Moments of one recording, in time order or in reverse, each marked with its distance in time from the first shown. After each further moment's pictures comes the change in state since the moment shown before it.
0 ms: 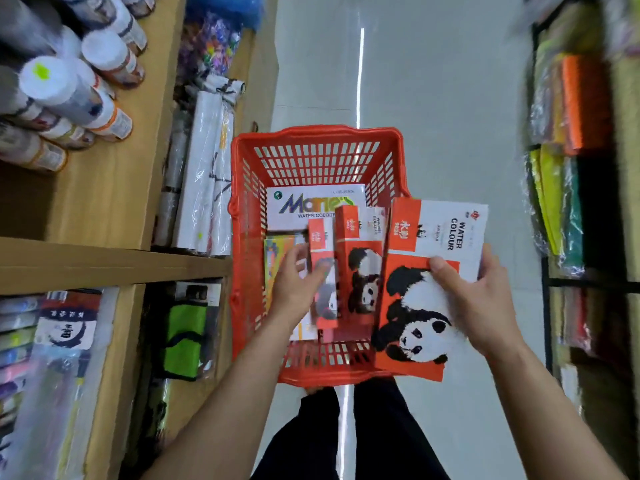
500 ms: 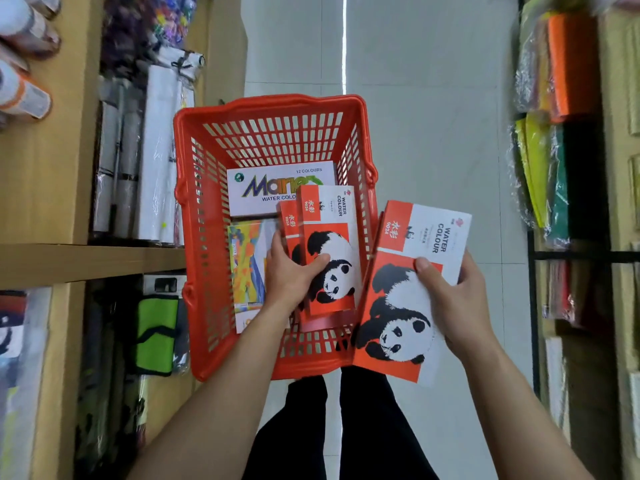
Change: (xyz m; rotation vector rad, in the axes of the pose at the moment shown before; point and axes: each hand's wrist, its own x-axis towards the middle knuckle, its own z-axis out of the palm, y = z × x) left_hand 0.031 -0.036 0.062 0.107 0.066 -0.100; right_hand -0.003 0.060 -0.034 0.086 0.053 0.170
